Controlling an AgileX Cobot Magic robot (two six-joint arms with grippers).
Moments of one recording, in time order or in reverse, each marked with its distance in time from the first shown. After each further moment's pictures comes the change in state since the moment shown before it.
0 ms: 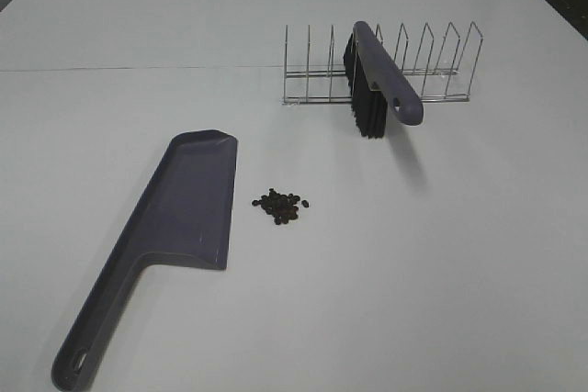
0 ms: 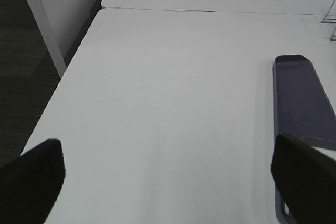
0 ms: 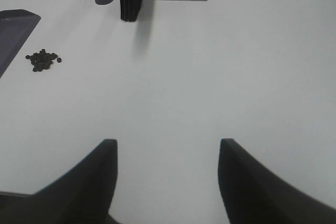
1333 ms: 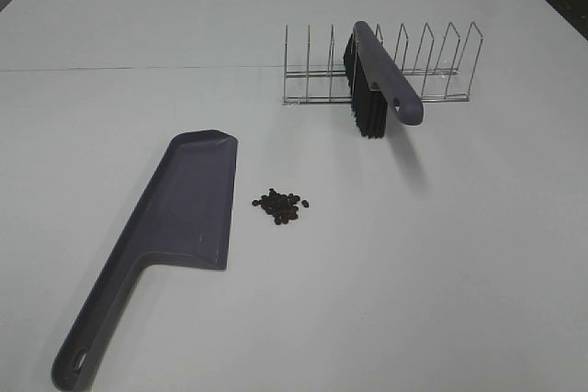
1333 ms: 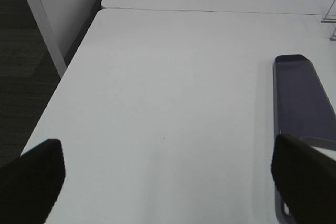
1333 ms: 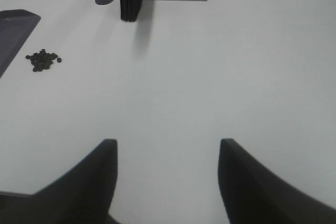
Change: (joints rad) left arm 0.000 0.000 0.000 0.000 0.000 -0.001; right arm 0.000 0.000 0.000 0.000 0.001 0.000
